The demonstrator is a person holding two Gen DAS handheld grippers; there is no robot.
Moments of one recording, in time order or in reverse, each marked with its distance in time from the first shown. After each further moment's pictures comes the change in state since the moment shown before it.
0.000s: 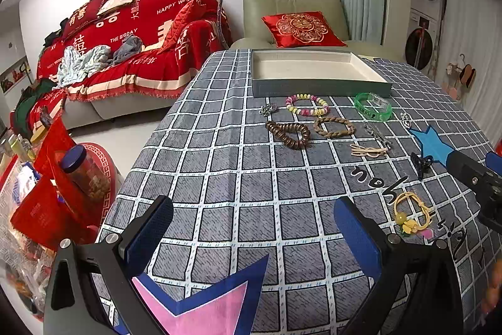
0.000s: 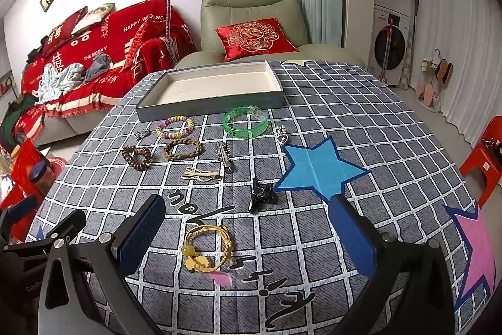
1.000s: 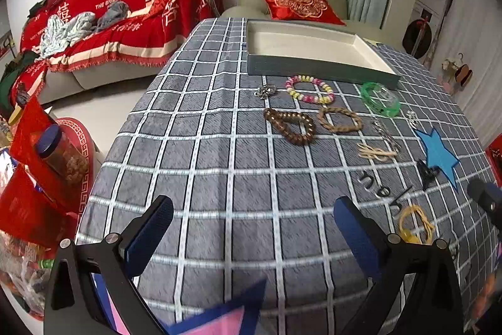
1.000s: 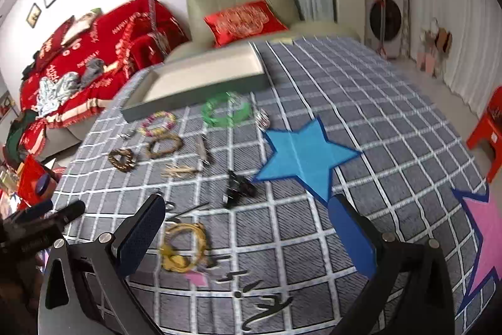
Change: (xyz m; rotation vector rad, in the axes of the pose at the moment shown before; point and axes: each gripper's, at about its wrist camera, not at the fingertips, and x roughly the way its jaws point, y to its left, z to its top) left arm 0.050 0.014 0.027 -0.054 0.171 -0.089; right arm 0.027 -0.045 0.004 0.117 0.146 0.039
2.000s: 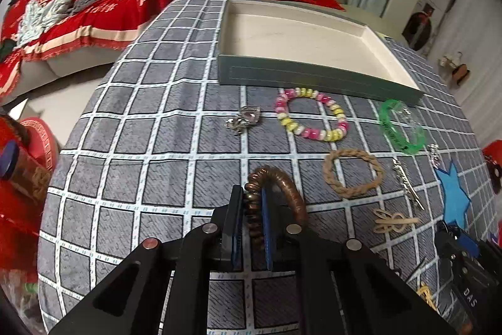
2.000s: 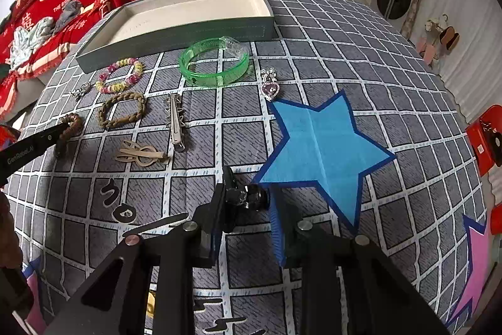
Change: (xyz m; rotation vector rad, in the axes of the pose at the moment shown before) left arm 0.079 -0.016 0.058 -0.019 0.104 -0.105; right arm 0.076 0.024 0.022 -0.101 0.206 -0.120
